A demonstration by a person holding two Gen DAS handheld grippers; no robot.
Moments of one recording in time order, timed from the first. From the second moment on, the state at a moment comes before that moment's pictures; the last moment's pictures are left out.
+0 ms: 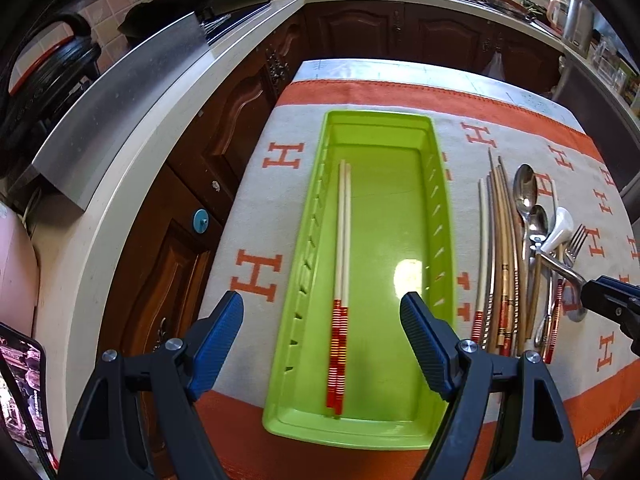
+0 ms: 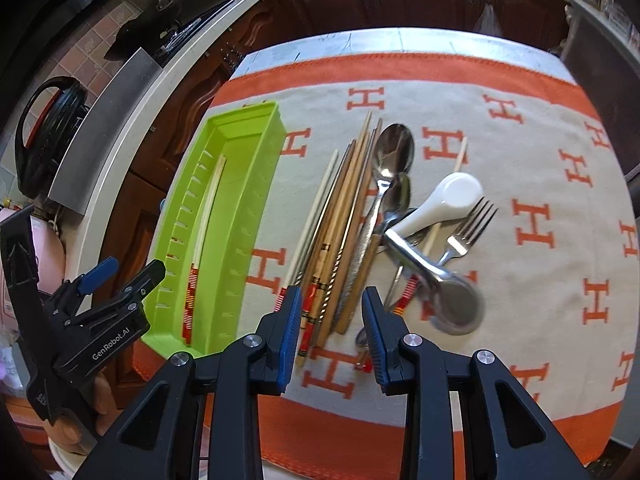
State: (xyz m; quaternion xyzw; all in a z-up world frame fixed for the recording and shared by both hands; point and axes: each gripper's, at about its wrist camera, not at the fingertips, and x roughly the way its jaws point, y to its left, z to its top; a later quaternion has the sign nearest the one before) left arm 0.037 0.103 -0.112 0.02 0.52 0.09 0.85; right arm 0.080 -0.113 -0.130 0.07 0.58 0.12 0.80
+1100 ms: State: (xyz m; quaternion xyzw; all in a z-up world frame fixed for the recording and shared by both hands) left arm 0.054 -0.006 -0.106 0.06 0.52 0.00 0.85; right arm 0.067 -0.186 -0.131 0.09 0.56 0.08 0.82
